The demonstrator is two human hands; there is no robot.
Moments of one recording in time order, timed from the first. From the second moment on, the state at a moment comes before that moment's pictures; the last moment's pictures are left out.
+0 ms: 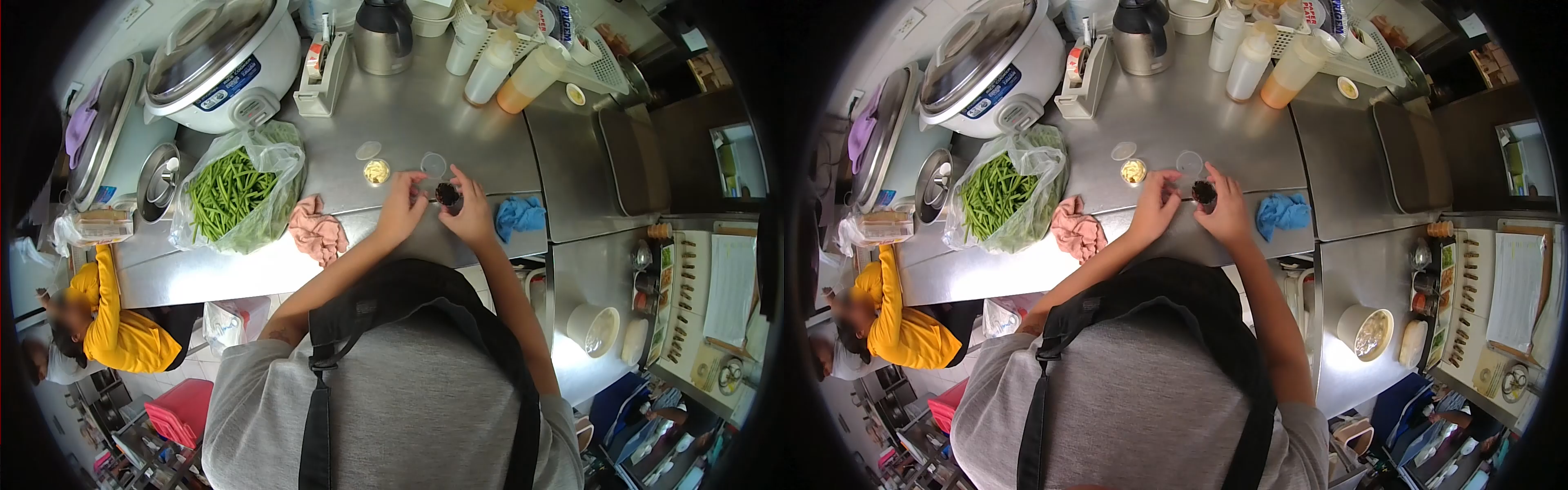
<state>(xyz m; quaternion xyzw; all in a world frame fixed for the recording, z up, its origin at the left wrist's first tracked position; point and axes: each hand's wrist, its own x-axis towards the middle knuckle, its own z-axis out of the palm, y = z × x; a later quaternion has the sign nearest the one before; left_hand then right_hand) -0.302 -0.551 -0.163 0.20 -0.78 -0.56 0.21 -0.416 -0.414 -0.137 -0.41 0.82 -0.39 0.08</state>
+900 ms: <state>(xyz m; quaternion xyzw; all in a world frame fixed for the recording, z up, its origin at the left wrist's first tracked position) -0.320 -0.557 -0.174 0.18 -0.74 -0.61 0.21 -0.411 -0.394 -0.160 -0.28 0.80 -0.52 0.12</state>
